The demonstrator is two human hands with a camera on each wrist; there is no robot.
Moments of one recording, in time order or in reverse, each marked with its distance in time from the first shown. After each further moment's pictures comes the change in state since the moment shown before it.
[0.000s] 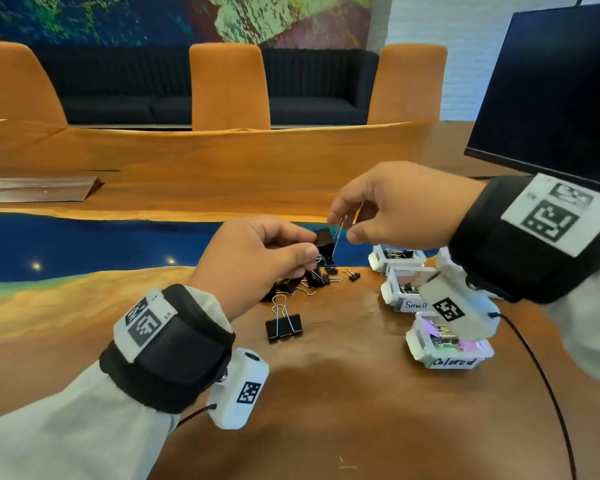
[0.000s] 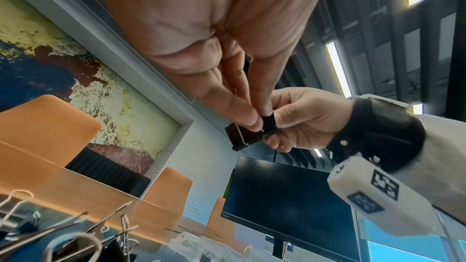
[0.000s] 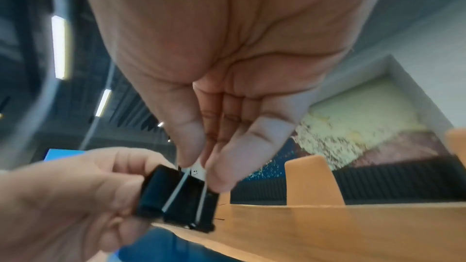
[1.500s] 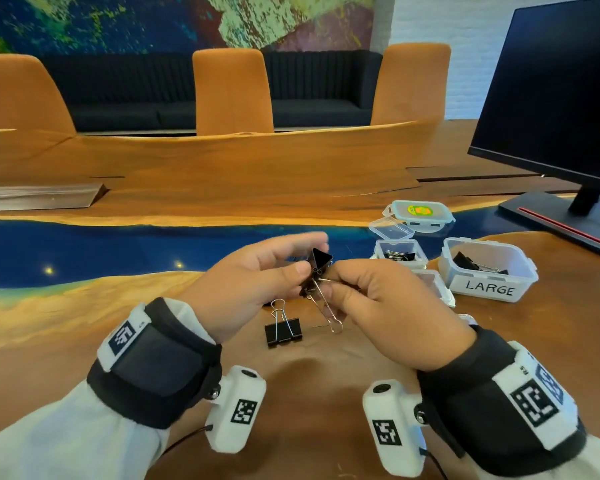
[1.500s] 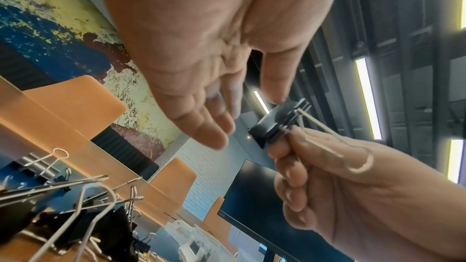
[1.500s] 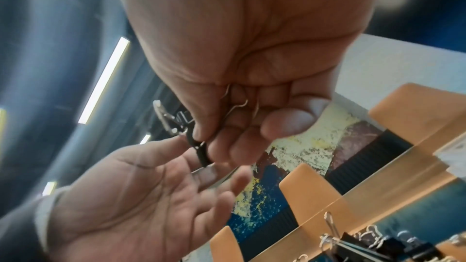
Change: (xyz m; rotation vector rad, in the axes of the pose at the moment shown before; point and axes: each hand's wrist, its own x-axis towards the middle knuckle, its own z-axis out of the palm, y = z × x) left_hand -0.004 -0.018 -0.006 -0.109 -0.321 -0.006; right_hand -0.046 -0.016 0.095 0.555 0.219 0.010
